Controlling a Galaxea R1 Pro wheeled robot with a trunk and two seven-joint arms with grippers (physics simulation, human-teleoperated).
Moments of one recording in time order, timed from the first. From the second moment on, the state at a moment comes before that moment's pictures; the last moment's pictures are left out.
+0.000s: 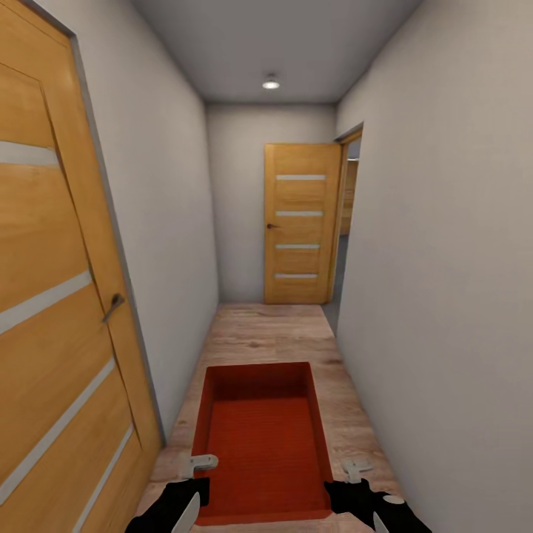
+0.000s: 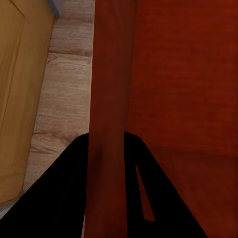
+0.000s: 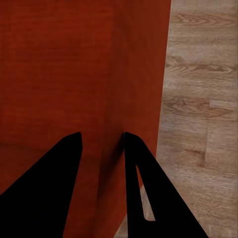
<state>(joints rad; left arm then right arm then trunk) -0.46 -0.13 -0.03 -0.43 0.11 0.30 0.29 -0.42 -0.02 0.02 -0.40 -0.02 0.08 0.32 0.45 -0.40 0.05</state>
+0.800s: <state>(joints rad) -0.46 -0.13 -0.04 -0.43 0.11 0.30 0.29 -0.42 -0.02 0.02 -0.40 -0.02 0.08 0.32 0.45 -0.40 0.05</state>
